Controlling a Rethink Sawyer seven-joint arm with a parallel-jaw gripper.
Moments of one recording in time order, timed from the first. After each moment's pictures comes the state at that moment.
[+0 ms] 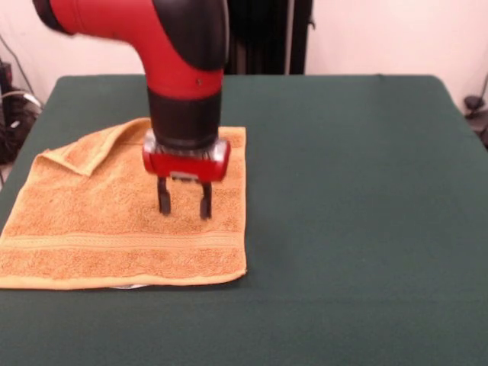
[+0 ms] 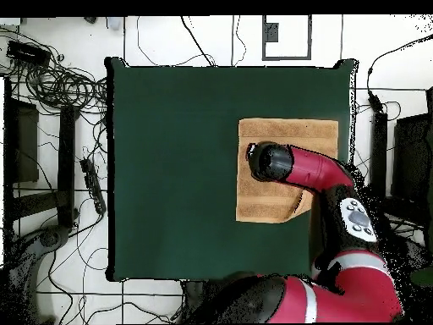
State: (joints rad) arm -0.35 -0.36 0.03 1.39 -0.14 0.44 1.66
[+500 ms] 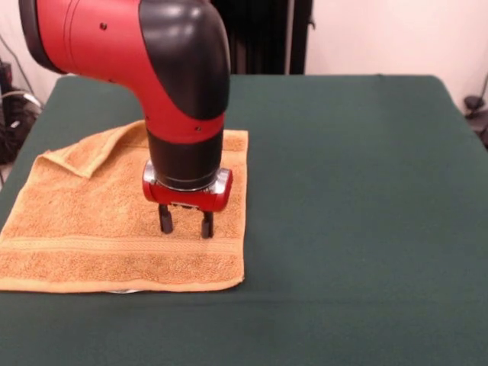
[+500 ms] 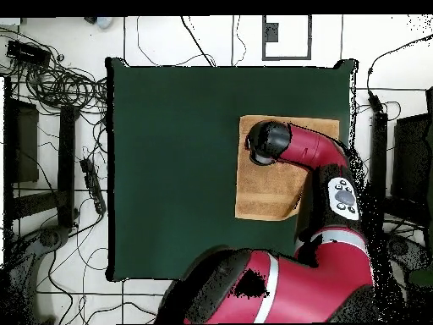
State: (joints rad) arm -0.28 -0.23 -0.05 1.15 -0.04 0.68 1.66
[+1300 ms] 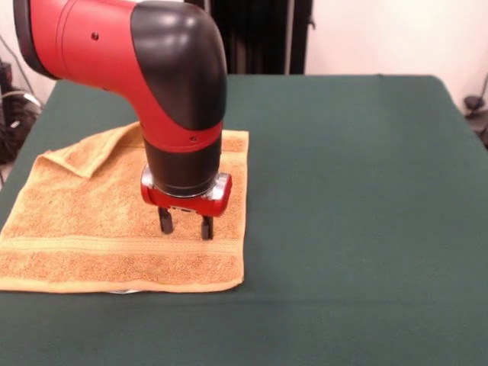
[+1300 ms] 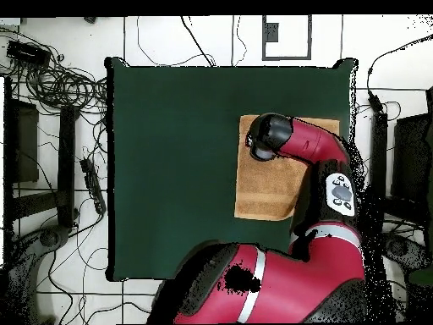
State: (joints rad) arm -0.26 -0.20 -0.10 1.10 0.04 0.75 1.66
